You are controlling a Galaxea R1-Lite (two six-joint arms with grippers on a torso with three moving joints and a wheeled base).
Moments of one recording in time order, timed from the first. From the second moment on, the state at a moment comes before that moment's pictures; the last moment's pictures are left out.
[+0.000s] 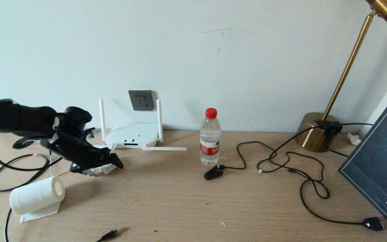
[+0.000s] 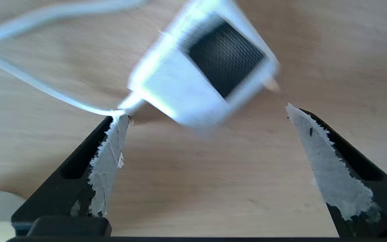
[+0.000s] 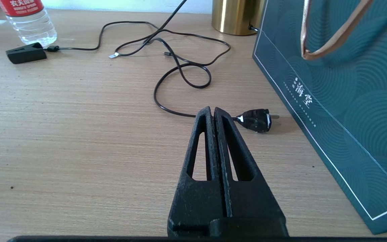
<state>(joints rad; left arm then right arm) 0.06 2.10 -1.53 0.56 -0.18 -0.11 0.00 0.00 0.00 0.00 -0.01 0.01</state>
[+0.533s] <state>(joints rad) 0.06 2.20 -1.73 0.61 -0.11 -0.11 0.00 0.00 0.00 0.00 -0.01 0.01</state>
